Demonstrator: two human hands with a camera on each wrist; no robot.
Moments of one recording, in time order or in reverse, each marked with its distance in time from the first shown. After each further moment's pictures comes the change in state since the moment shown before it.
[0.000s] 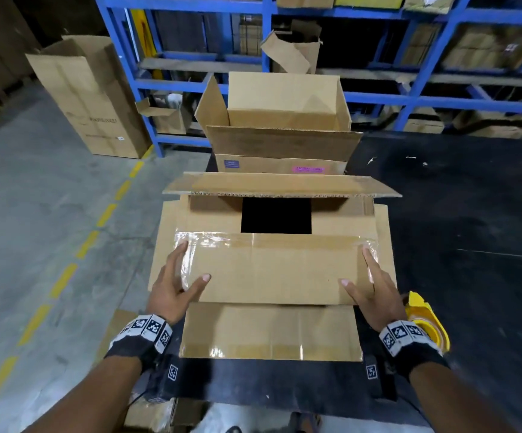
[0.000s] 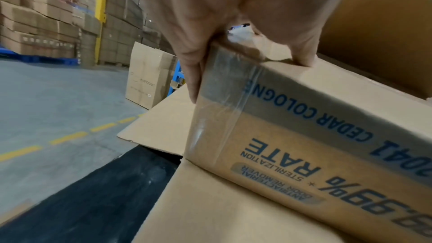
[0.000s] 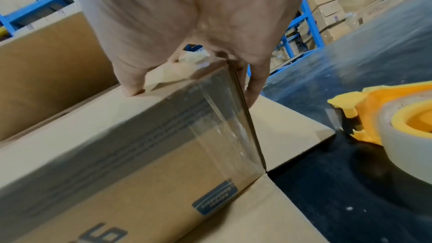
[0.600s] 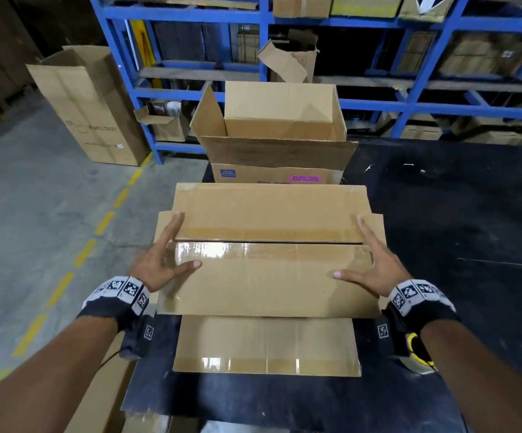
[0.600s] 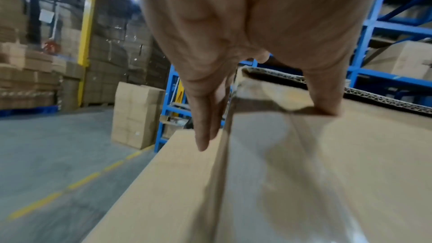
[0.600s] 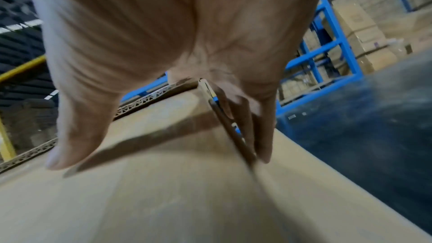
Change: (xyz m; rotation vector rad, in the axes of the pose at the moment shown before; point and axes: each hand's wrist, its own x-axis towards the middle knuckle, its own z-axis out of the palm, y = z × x) left_hand 0.073 0.039 -0.043 0.204 -0.223 0.087; right_hand 0.061 -0.042 -0.055 -0.038 -0.154 -0.064
